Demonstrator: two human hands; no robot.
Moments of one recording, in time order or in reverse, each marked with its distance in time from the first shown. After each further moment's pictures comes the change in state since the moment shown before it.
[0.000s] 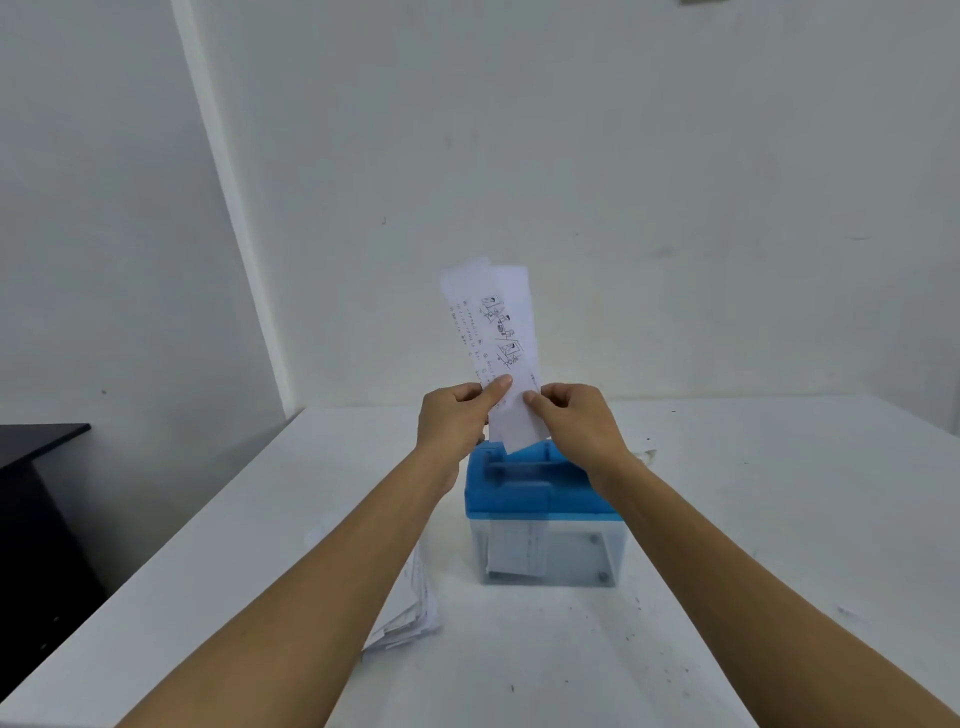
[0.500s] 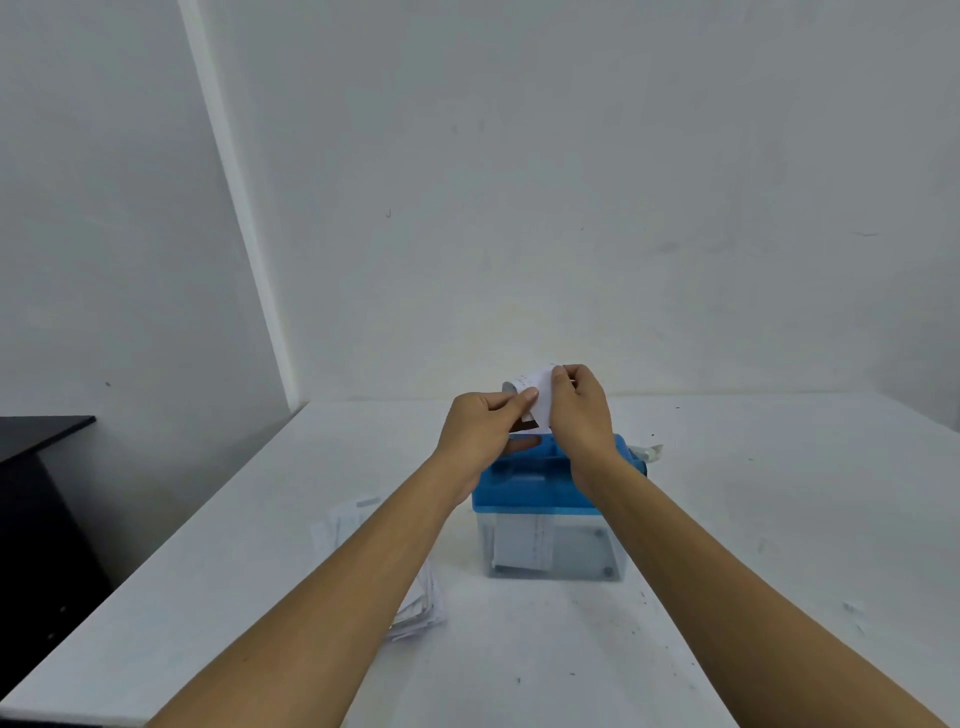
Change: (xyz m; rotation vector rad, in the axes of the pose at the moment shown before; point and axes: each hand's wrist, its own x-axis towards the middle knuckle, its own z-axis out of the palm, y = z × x) left_hand -0.010 -0.009 0.008 -0.124 -0.206 -0.006; right_hand 0.003 -0.002 0.020 0.298 0.214 0.063
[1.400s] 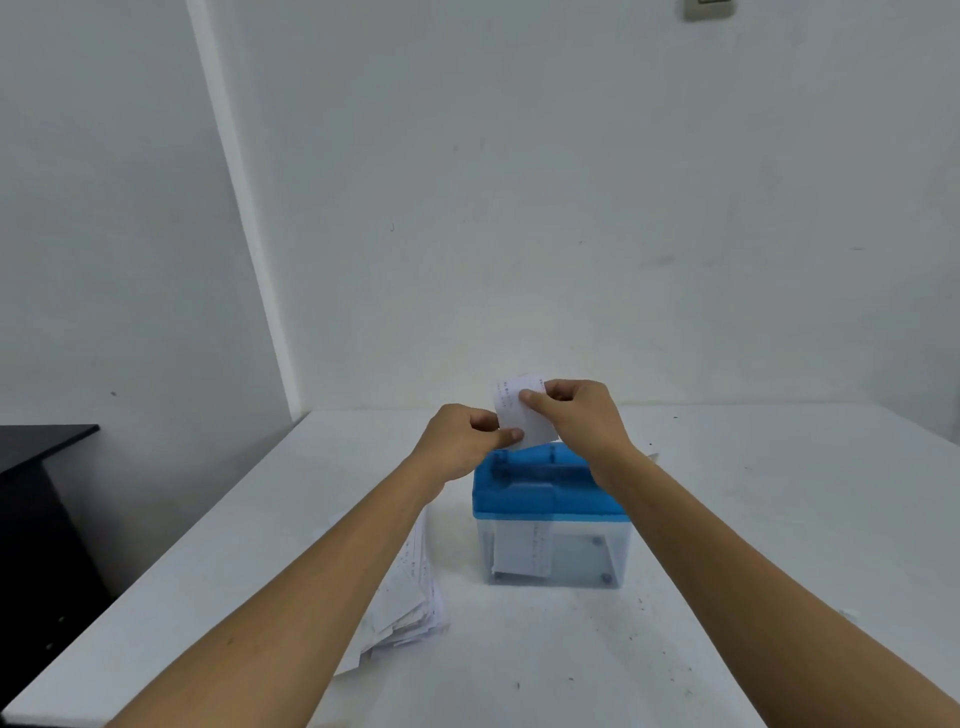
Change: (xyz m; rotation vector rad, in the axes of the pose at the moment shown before) left_hand 0.002 0.006 -0.029 0.542 -0.027 0.005; right_hand 0.002 -0.012 -0.019 -0.171 -0.201 -0.056
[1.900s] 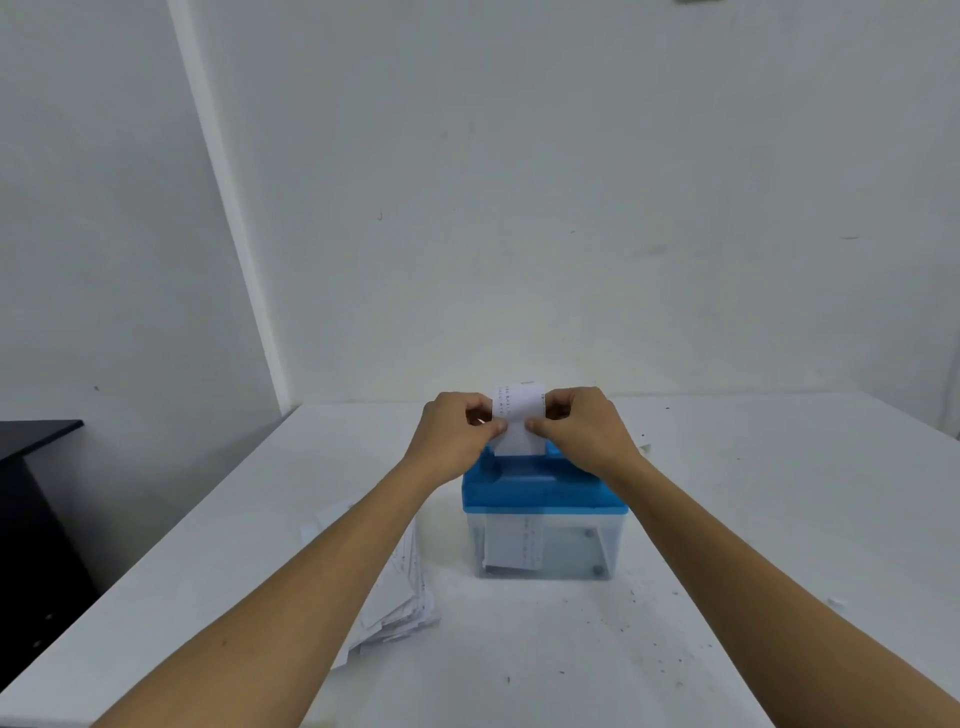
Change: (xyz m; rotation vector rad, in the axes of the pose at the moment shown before) left_hand 0.007 -0.008 0.009 0.164 0.129 0.179; right_hand 0.004 0.025 -0.012 -0.382 -0.046 -0.089
